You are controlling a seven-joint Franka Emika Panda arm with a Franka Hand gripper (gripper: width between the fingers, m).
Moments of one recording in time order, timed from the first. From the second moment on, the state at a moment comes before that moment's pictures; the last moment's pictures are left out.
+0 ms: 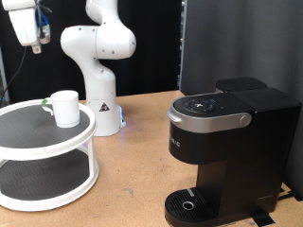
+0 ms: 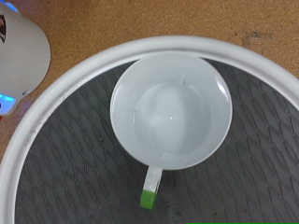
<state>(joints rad) -0.34 -0.74 -0.31 -2.53 -0.13 1.69 -1.25</state>
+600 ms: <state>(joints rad) -0.35 -0.75 -0.32 -2.60 -0.15 1.79 -1.26</state>
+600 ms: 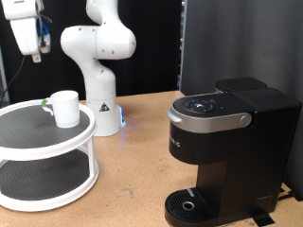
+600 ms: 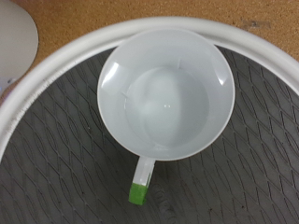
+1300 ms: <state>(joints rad) -0.37 -0.77 -0.33 -2.76 -0.21 1.99 -1.27</state>
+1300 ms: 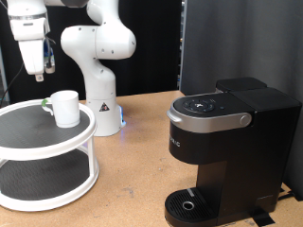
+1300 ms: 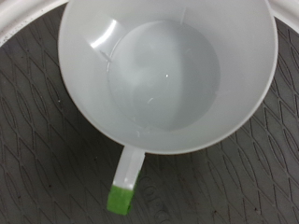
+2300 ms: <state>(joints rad) -0.38 -0.75 -0.40 -2.80 -0.20 2.09 -1.29</state>
